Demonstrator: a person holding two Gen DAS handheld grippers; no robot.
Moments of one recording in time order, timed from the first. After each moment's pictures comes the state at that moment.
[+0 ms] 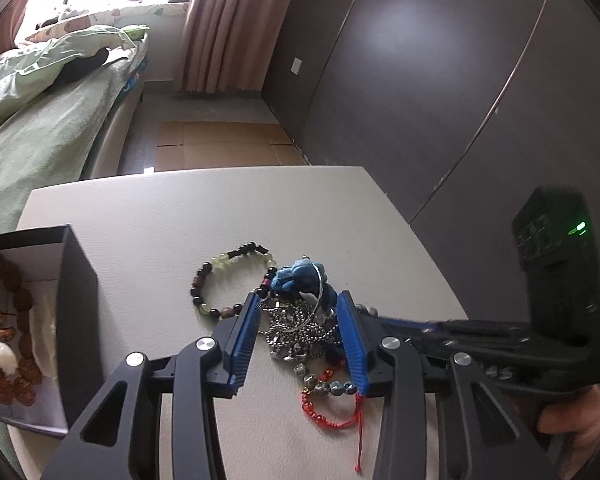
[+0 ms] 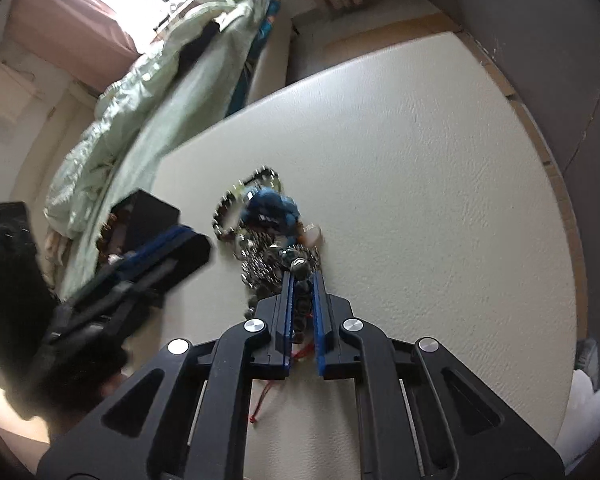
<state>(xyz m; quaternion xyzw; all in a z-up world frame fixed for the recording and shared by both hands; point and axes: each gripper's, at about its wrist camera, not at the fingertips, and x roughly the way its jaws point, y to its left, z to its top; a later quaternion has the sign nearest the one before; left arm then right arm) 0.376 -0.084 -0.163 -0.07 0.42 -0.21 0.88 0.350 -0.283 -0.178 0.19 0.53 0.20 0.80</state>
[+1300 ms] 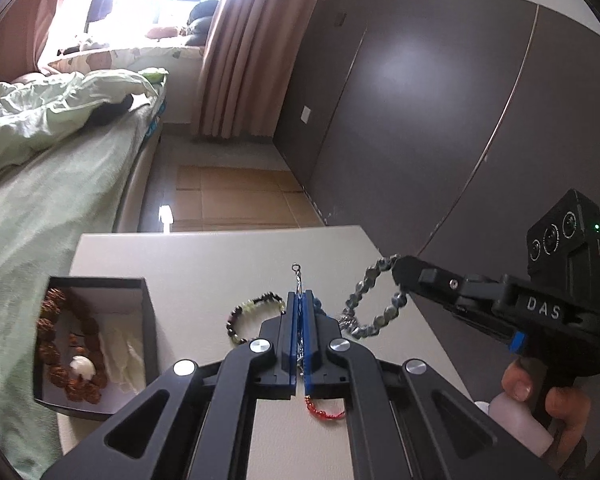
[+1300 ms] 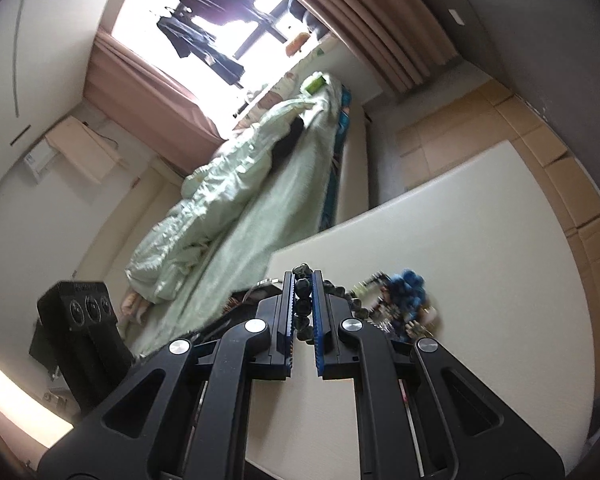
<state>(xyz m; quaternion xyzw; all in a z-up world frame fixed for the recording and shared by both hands) 0.339 -0.053 -0.088 -0.09 0.35 -0.18 0.92 0.333 -0.294 -0.095 0.30 0.35 0.30 0.84</state>
